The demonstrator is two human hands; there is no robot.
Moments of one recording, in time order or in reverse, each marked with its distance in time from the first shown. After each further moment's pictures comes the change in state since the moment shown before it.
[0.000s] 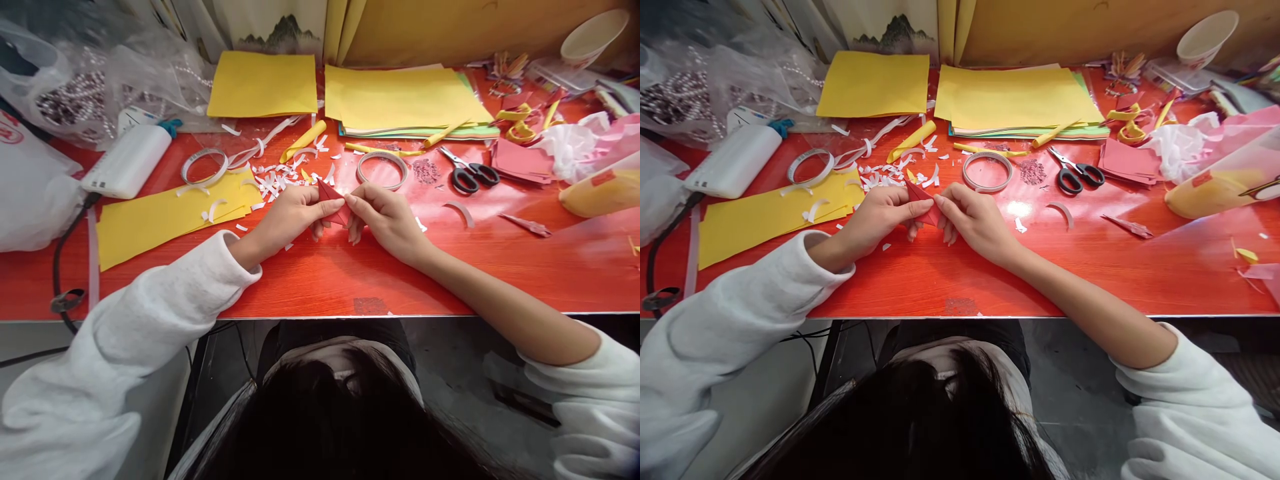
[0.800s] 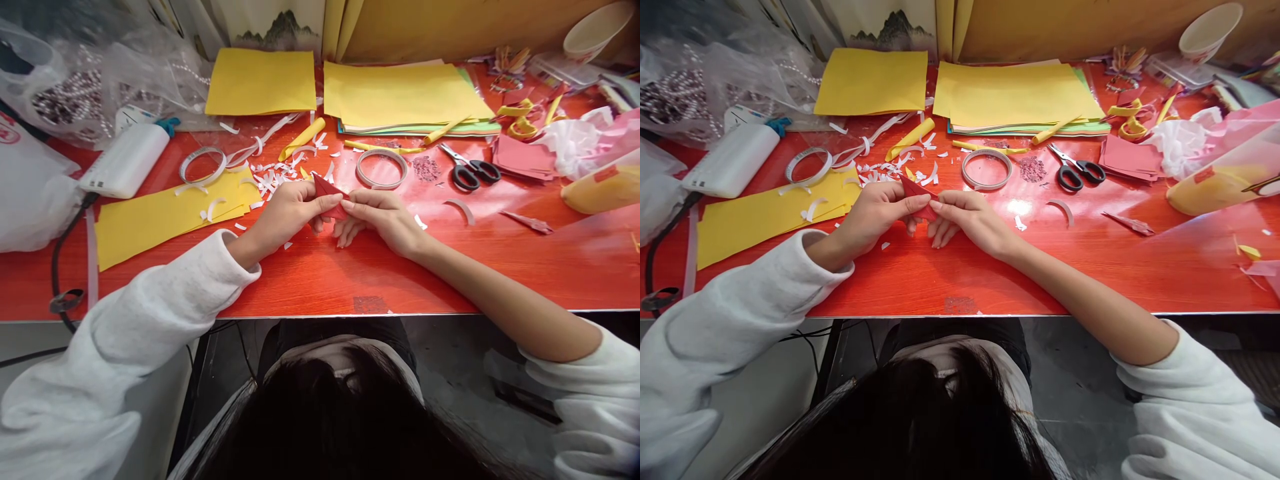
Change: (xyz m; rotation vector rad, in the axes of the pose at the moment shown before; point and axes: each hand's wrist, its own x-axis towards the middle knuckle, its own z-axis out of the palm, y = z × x) left_hand 0.001 -0.001 -0.001 0.000 0.024 0.065; right_hand 0.003 0.001 -0.004 0.316 -0.203 0.147
